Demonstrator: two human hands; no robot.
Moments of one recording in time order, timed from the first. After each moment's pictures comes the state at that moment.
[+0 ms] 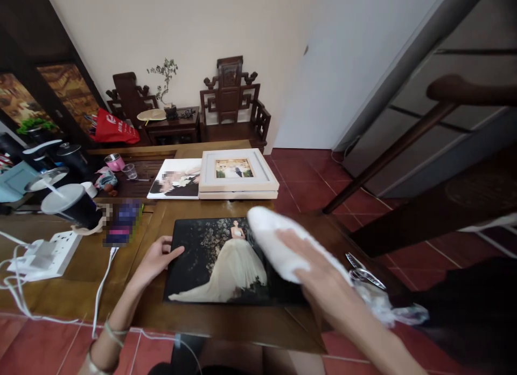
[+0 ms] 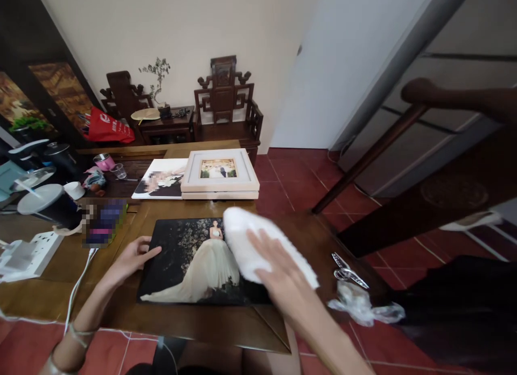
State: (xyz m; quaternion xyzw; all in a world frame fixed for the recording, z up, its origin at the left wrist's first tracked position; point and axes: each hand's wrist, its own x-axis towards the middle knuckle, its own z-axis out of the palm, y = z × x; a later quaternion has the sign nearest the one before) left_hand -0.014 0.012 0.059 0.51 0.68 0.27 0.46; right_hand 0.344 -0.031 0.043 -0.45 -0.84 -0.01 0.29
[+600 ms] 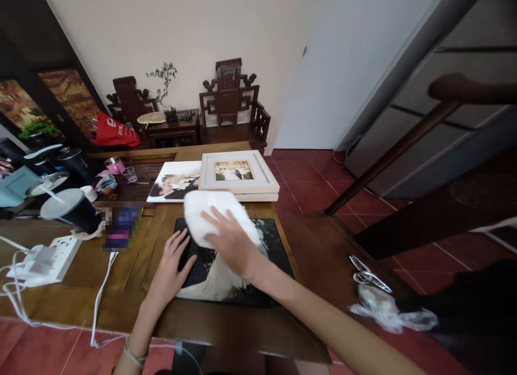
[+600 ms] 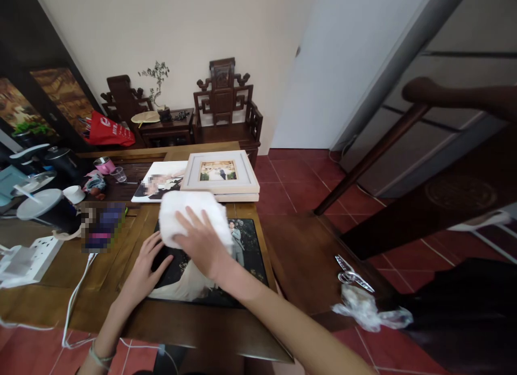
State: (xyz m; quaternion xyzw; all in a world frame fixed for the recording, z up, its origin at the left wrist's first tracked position) left_hand 0.009 0.003 0.024 0.77 0.55 0.28 0.13; right_hand 0.221 0.042 0.076 -0.35 -0.91 0.02 0.24
